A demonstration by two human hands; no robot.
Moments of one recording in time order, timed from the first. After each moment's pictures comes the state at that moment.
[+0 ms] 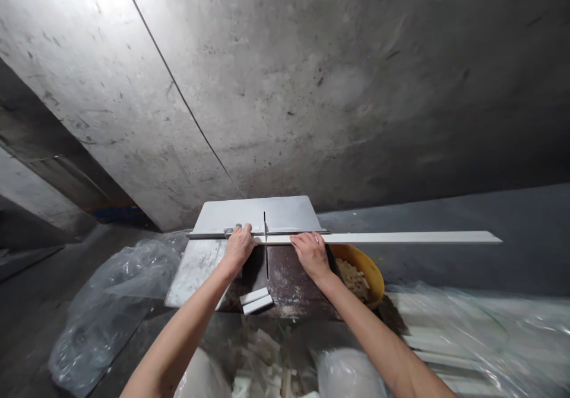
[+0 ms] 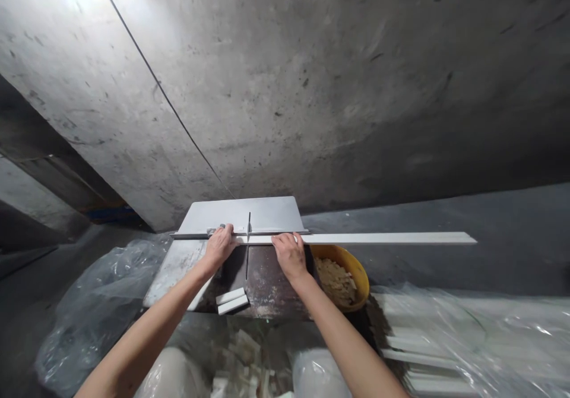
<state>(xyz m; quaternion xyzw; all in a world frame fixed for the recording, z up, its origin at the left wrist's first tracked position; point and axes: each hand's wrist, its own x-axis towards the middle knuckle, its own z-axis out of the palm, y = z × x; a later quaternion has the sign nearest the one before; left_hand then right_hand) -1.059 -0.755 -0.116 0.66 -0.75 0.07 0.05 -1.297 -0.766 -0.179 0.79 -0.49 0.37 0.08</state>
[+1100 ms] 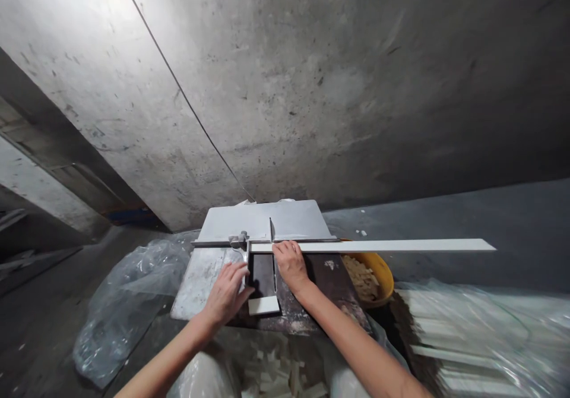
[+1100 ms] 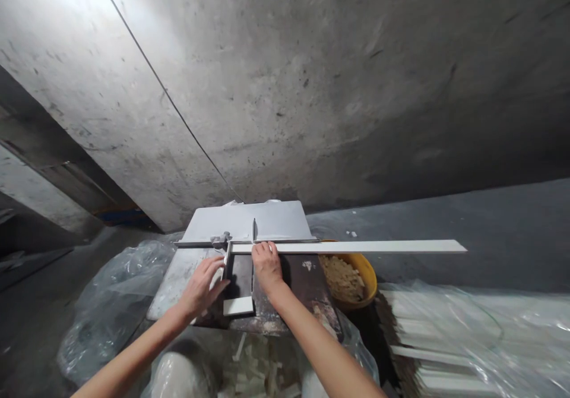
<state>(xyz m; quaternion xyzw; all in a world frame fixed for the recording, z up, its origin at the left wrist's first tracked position) -1.012 -0.619 -0.127 0.50 -0.84 0.01 0.23 -1.220 -0.721 -0.174 0.82 -0.46 0.32 0.09</state>
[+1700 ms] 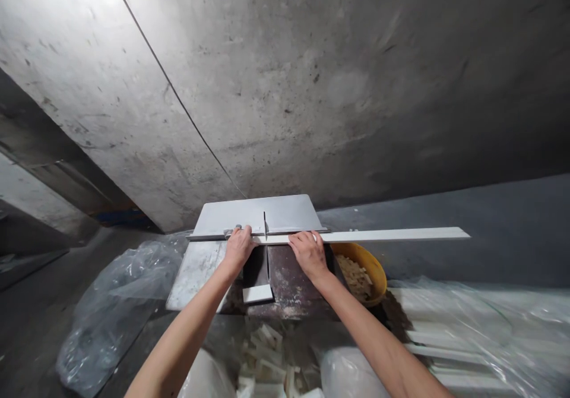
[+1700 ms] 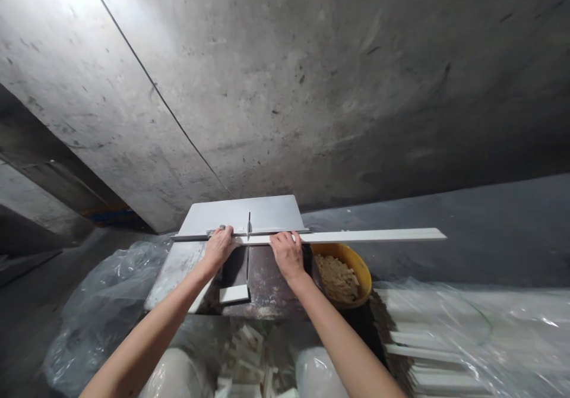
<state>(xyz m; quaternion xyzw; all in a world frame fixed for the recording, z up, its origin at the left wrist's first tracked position) -1.054 -0.751 -0.120 0.64 -0.76 0.07 0.07 -1.291 -0.761 -0.176 0.78 -0.50 0.36 0.07</state>
